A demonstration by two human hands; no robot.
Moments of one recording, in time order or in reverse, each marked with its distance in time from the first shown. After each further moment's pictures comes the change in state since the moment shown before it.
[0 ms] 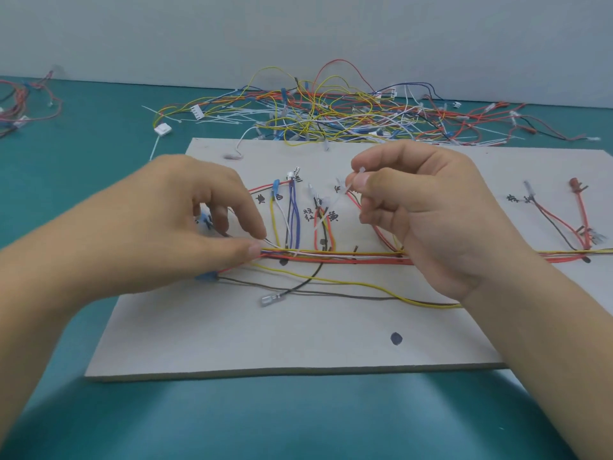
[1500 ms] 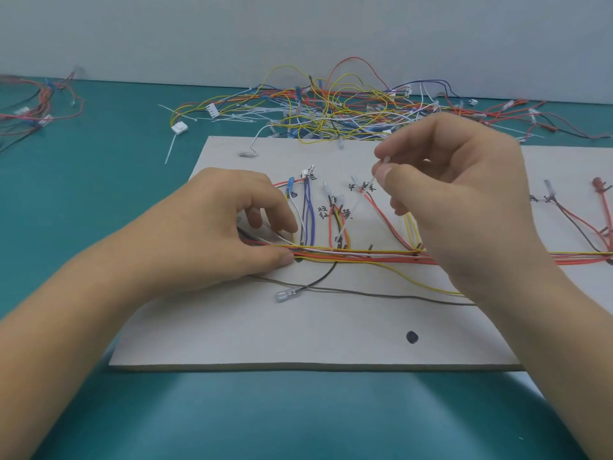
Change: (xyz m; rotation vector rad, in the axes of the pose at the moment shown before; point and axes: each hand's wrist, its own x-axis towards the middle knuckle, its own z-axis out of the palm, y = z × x) left_hand 0.004 0.007 0.018 -0.077 0.018 -0.046; right_hand -0.005 -0.003 0.004 -0.364 0.121 -0.367
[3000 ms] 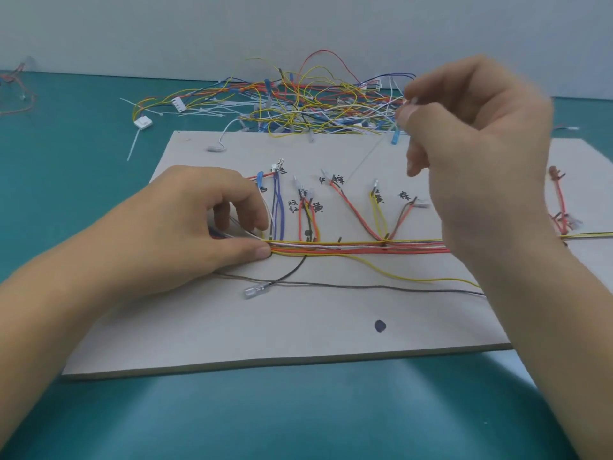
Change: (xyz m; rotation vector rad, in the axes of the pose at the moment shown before) left_hand 0.006 -0.009 0.007 0.056 0.017 0.070; right_hand 0.018 -0.005 -0.022 0.040 0.248 -0.081
